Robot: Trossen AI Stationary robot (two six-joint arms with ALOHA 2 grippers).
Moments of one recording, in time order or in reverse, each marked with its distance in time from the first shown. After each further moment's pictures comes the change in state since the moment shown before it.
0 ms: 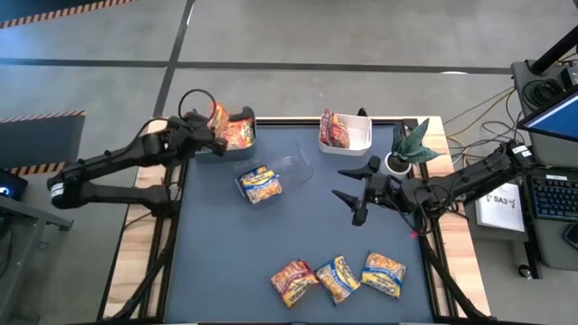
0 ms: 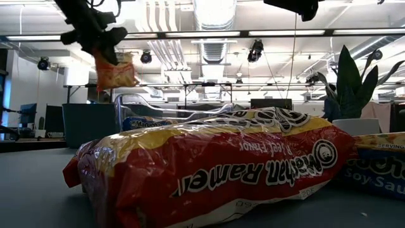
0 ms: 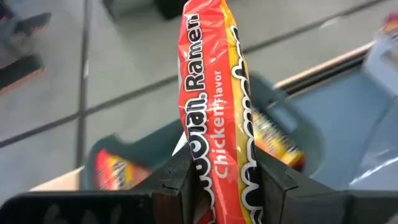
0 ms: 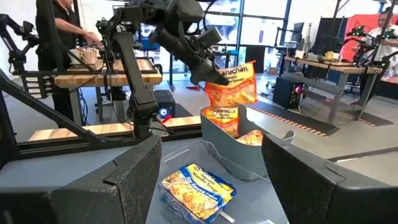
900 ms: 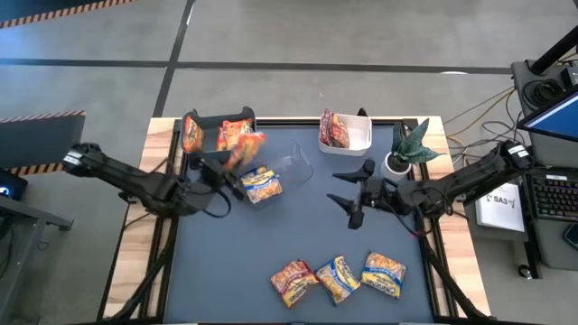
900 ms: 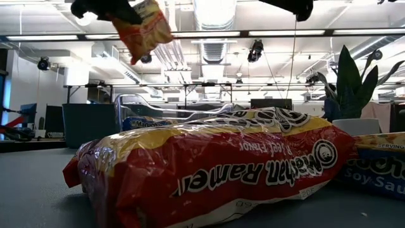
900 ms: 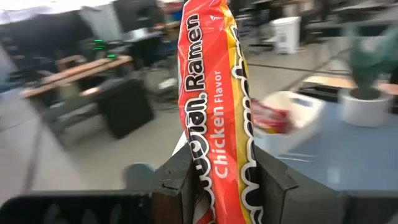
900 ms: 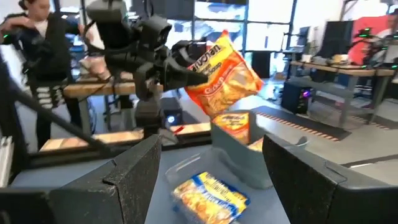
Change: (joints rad) left arm -0.699 0.103 -0.141 0.642 -0.510 0.243; right arm 0.008 0.067 0.000 0.106 -0.019 0.005
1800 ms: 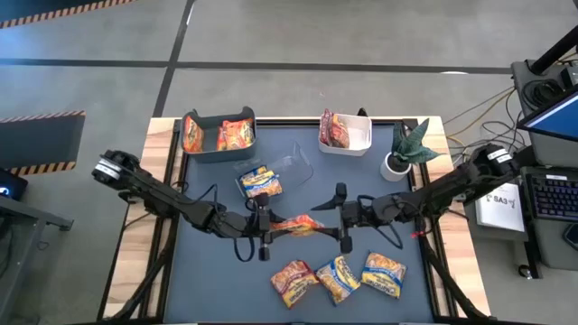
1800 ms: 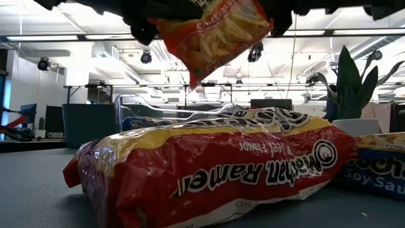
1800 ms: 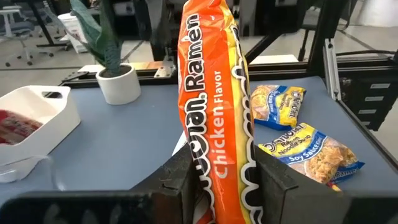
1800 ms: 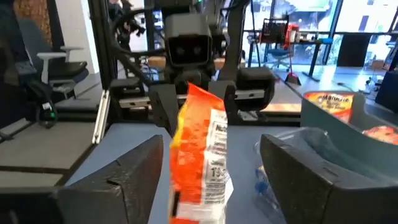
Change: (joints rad) left arm -0.077 0.472 -0.006 0.596 0.779 0.109; right arm 0.009 0.275 -0.003 0.190 -0.319 0.044
